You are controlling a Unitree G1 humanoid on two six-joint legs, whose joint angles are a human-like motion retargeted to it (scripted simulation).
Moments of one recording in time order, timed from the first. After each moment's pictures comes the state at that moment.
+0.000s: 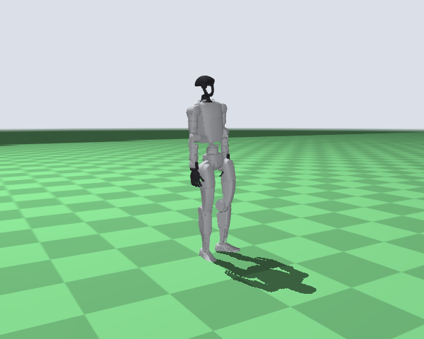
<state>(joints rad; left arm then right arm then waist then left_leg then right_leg) 0.15 0.07 0.46 1.52 0.41 -0.01 -0.12 0.02 -0.14 -0.17 1.60 -0.42 -0.04 0.15 -0.06 0.02 -0.06 0.01 -0.07 0.20 0.01 -0.11 0.04 0.09 -0.06 -0.33 -0.04 0.11 0.02</state>
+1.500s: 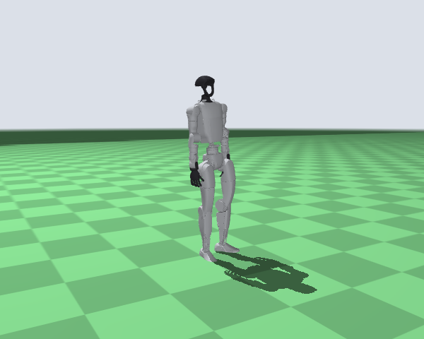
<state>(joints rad) 0.16 0.07 0.46 1.52 0.41 -0.01 -0.12 0.02 -0.14 -0.16 1.60 -0.45 -0.04 0.16 -0.07 0.02 -0.06 0.02 -0.07 0.20 0.00 -0.08 0.05 0.08 -0.06 -0.34 -0.03 0.12 0.01</state>
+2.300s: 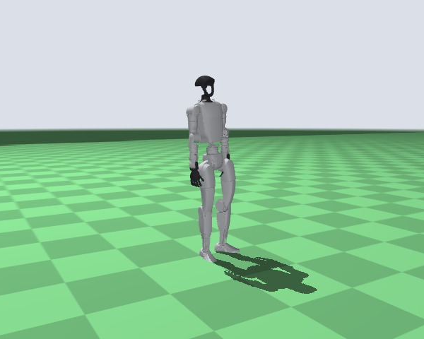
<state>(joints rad) 0.16 0.07 0.46 1.52 0.40 -0.01 -0.12 0.02 -0.14 -0.16 1.60 -0.47 -0.04 0.16 -0.07 0.02 -0.06 0.02 -0.07 0.19 0.01 -0.07 0.05 0.08 -0.06 -0.34 -0.03 0.12 0.02</state>
